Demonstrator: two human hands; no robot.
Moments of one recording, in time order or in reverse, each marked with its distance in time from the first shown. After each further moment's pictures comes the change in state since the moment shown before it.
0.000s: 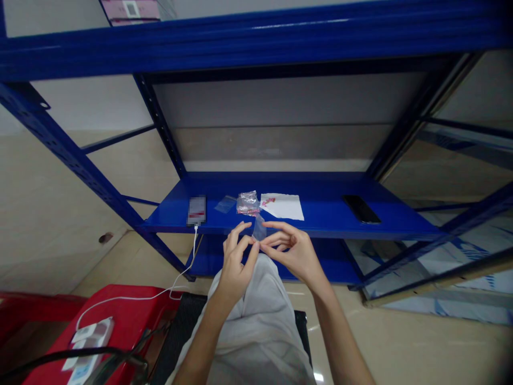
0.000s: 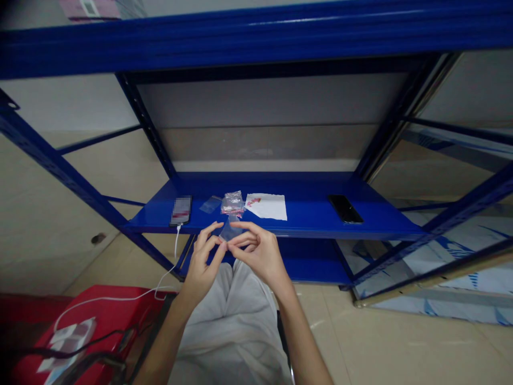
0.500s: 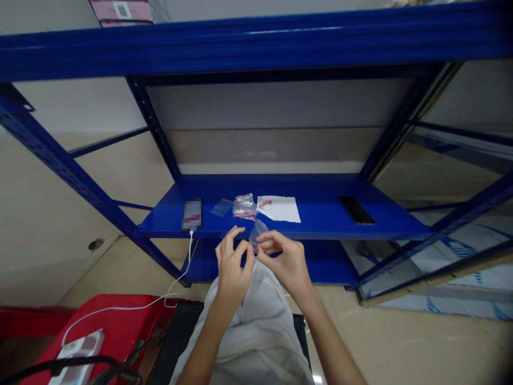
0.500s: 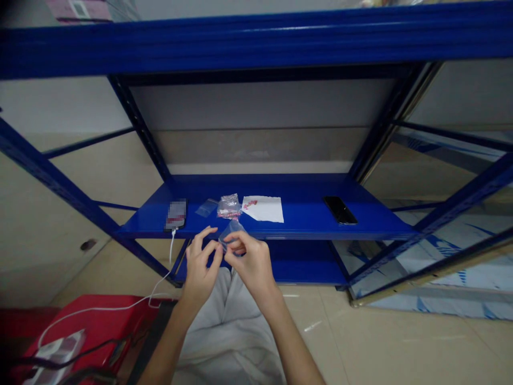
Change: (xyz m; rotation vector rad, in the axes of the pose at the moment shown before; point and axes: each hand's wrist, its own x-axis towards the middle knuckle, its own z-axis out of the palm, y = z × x) left_hand 0.001 -0.010 0.010 0.208 0.089 0.032; right_hand -0.001 0.003 0.013 -0.291 0.160 -0.114
